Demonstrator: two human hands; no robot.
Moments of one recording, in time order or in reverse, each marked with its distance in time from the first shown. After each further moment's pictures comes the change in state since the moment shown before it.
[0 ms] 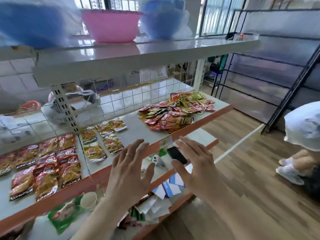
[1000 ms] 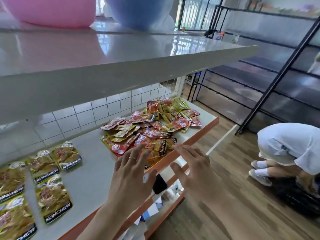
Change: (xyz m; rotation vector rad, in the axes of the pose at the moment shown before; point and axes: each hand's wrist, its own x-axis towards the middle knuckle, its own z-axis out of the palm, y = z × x) left_hand 0.182 -0.006 0.145 -0.094 -0.121 0.047; right_hand 0.155 0.126 0.015 -0.103 -0.138 0.181
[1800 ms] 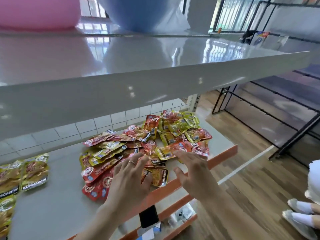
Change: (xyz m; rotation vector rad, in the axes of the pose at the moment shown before) left_hand 0.126 0.039 0.092 0.076 -0.136 -0.309; right_hand 0.154 0.162 0.012 0.107 -0.139 -0.182
